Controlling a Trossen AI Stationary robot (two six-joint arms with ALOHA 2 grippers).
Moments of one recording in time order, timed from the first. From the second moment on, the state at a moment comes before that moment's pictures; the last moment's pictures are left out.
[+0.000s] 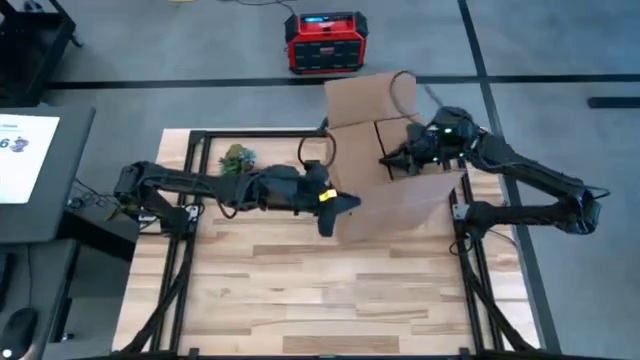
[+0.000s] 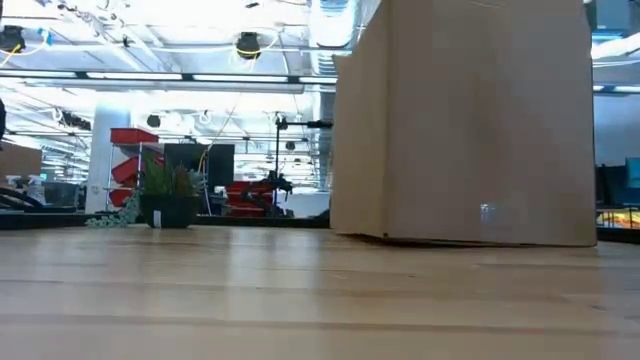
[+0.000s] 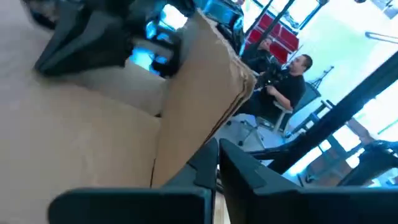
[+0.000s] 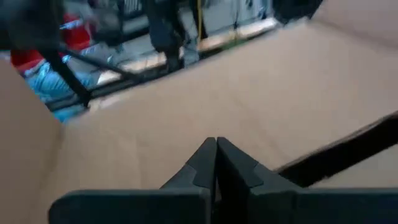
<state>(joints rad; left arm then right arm) -0.07 1.58 1.45 0.00 -0.14 -0.60 -0.56 0.94 0.98 -0.38 -0.49 0.05</state>
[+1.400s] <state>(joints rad) 0.18 1.62 1.49 0.08 -0.18 -0.54 -0.24 0.97 1.42 -0.96 0.20 0.27</state>
